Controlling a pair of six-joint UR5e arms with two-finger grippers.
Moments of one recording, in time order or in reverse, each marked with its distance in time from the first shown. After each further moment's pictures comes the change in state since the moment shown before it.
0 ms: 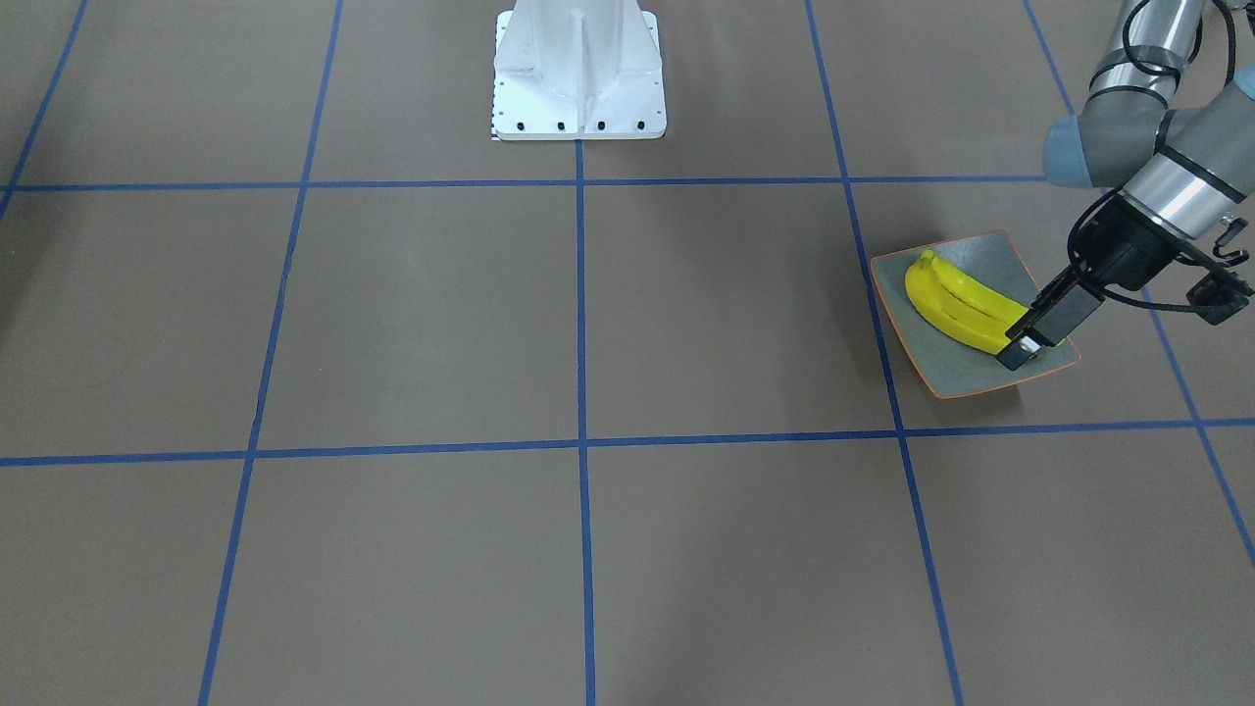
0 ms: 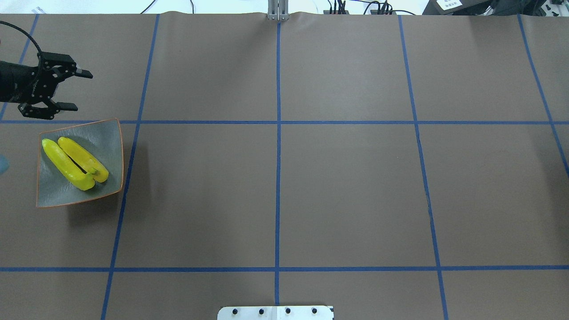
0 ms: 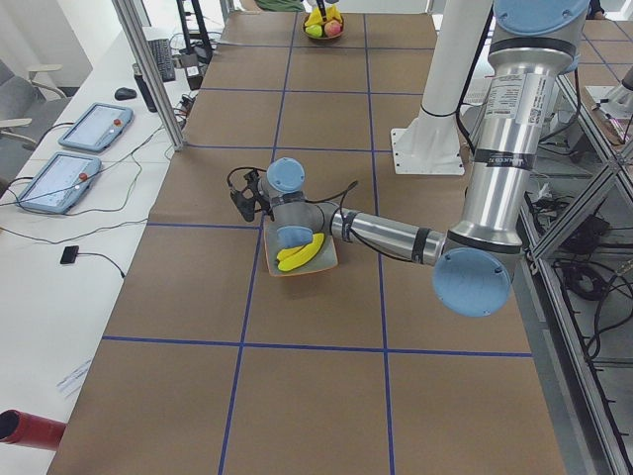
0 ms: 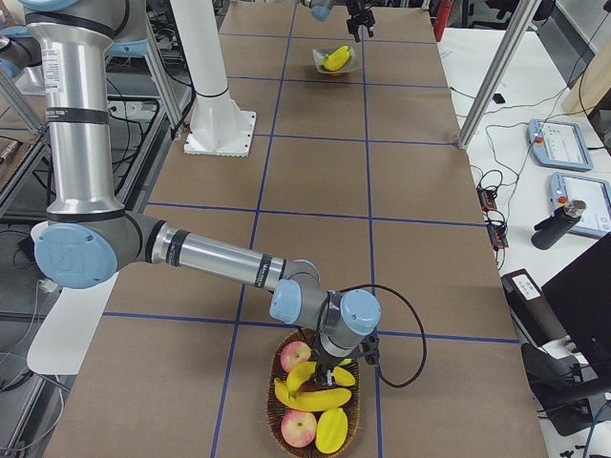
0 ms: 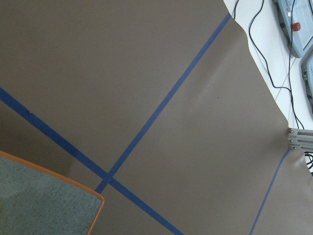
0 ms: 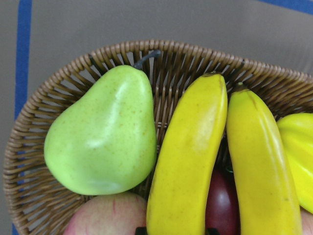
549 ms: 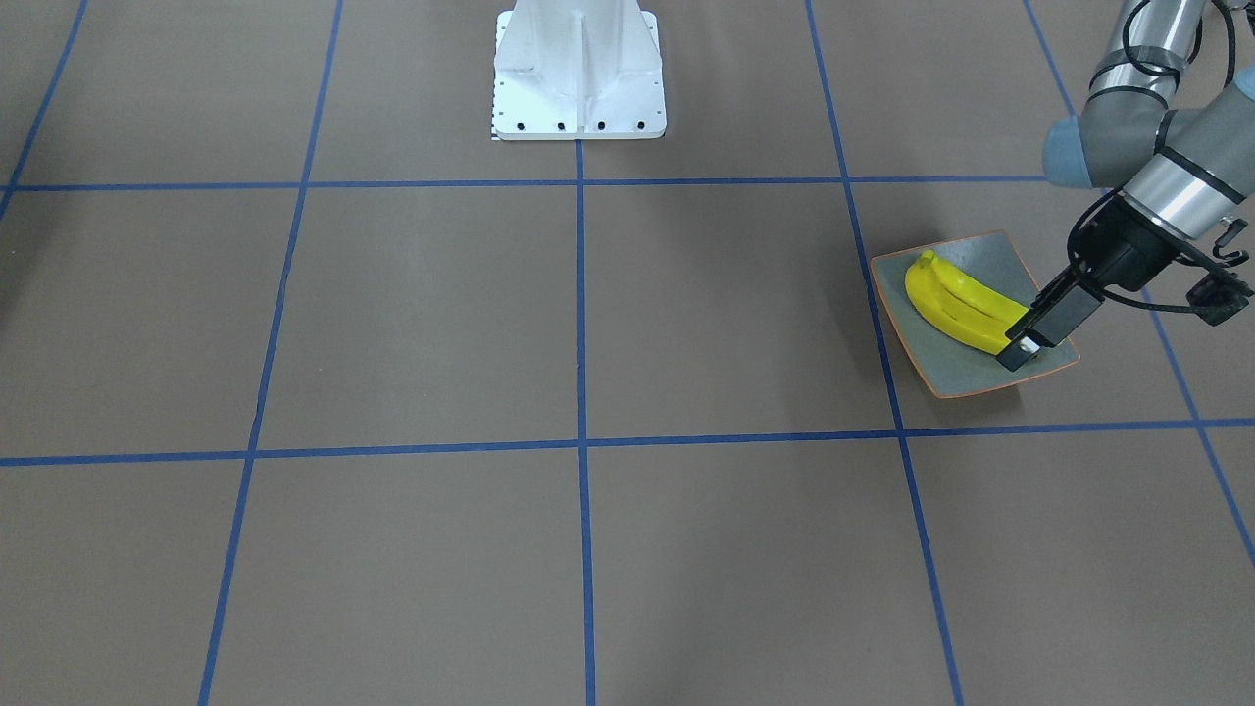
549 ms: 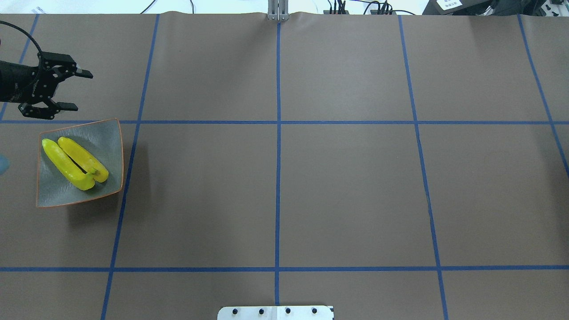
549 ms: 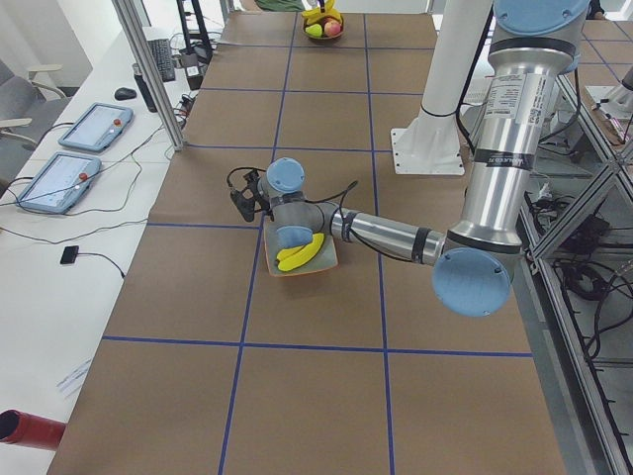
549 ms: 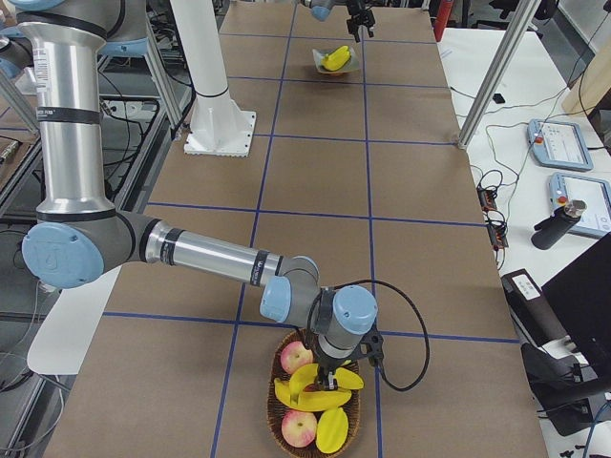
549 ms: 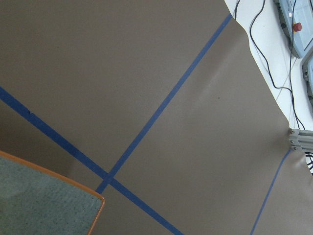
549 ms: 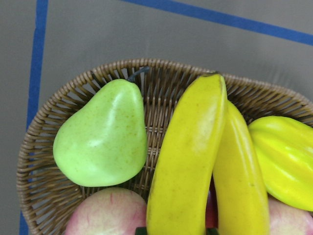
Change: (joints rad) left arm 0.000 -0.001 0.002 0.001 0.000 -0.001; right arm 0.092 -0.017 0.073 -0.001 -0.006 -0.010
